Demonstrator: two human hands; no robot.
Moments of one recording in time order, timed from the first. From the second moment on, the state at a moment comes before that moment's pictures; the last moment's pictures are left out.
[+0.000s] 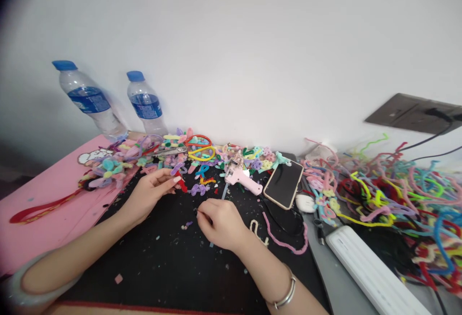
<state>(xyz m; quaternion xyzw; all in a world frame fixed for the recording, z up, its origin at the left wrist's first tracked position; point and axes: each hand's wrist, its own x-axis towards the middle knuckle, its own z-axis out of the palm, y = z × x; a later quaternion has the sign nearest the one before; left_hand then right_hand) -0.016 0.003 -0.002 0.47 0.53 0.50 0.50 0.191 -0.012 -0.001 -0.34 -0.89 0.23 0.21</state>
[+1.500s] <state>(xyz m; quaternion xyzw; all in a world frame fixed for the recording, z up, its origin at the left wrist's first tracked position) -0.020 0.002 0.007 0.40 0.49 0.58 0.52 0.124 0.121 0.019 -0.43 -0.89 0.00 0.14</state>
